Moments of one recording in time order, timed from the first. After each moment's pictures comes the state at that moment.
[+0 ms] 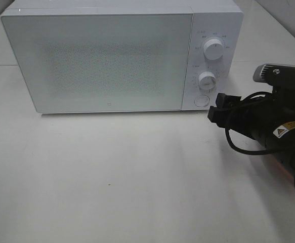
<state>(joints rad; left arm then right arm) 0.04 0.00 -0.50 -0.05 1.05 0.05 0.63 1.65 -0.32 0.67 -1.09 -0.05</state>
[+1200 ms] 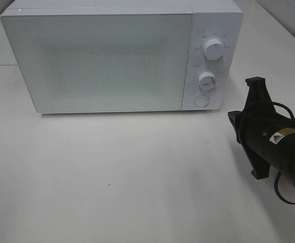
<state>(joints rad) 0.04 0.00 -0.50 -0.05 1.05 0.05 0.63 1.65 -0.32 0.67 -0.96 1.17</state>
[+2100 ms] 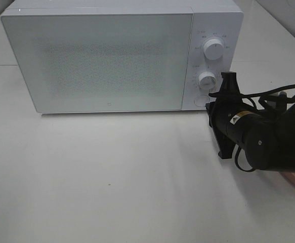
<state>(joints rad) 0.04 0.00 -0.50 -0.05 1.05 0.05 0.51 1.95 -0.59 0.52 -0.94 1.37</state>
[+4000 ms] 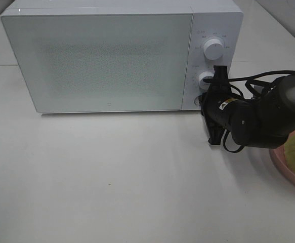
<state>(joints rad) 0.04 0.00 -0.50 -0.05 1.05 0.05 0.42 2.08 -0.78 0.44 -0.86 1.42</state>
